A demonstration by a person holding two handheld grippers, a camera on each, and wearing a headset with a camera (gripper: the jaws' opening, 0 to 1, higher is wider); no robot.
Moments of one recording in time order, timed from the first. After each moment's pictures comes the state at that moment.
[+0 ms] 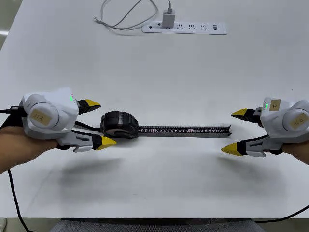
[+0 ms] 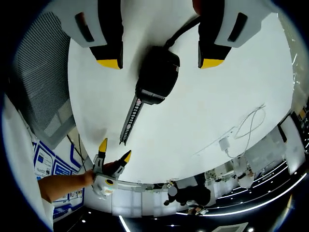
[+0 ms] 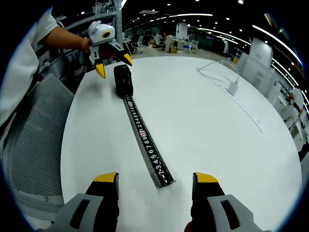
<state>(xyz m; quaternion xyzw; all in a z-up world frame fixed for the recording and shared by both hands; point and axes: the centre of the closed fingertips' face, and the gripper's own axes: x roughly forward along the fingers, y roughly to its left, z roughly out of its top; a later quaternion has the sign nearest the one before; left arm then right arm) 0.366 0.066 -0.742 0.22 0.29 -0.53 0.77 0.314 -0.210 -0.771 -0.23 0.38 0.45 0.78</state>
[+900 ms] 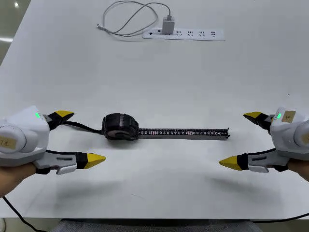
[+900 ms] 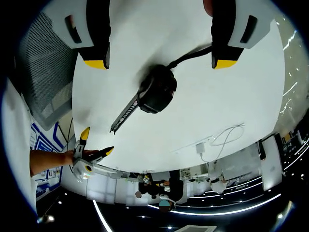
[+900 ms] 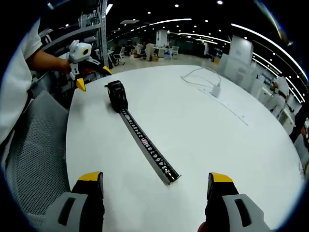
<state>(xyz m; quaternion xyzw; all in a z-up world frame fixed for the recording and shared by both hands) 0.337 0.108 -0.725 0.15 0.30 -0.45 0.83 0.295 -0.208 -0.743 -0.18 0.35 0.39 0.83</state>
